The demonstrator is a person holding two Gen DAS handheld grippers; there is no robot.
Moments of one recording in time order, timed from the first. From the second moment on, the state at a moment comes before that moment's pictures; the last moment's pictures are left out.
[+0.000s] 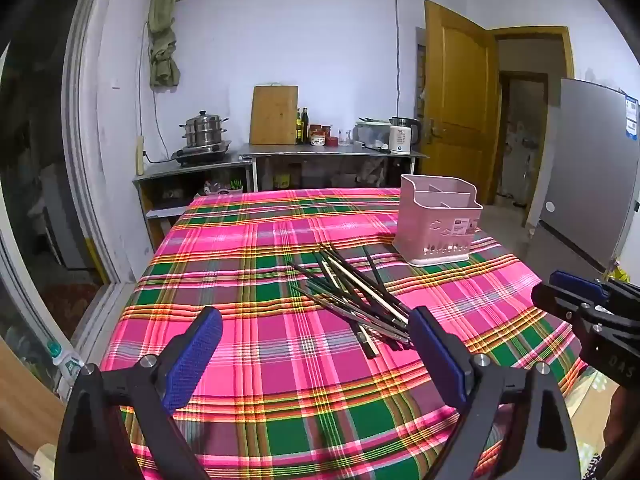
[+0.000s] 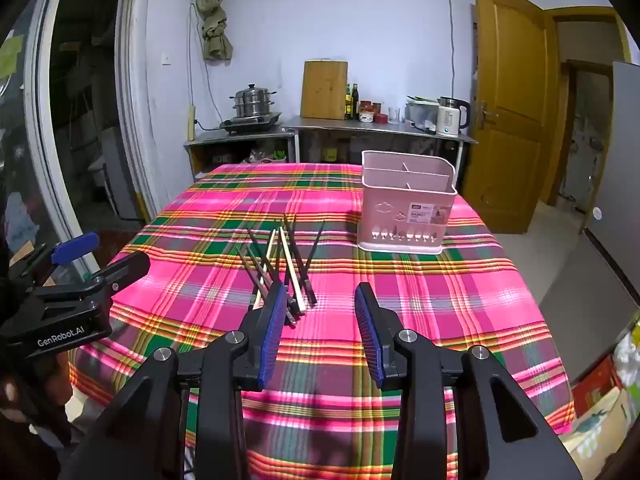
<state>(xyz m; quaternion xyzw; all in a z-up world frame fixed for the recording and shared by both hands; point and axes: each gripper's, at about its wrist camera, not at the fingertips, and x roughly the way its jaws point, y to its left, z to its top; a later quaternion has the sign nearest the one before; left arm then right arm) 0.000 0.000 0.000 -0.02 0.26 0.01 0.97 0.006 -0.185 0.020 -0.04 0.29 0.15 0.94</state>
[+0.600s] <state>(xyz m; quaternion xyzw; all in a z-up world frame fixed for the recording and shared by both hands) 0.000 -0.001 0.000 -0.02 0.26 0.00 0.97 0.007 -0.183 0.018 -0.04 0.30 0.15 0.94</state>
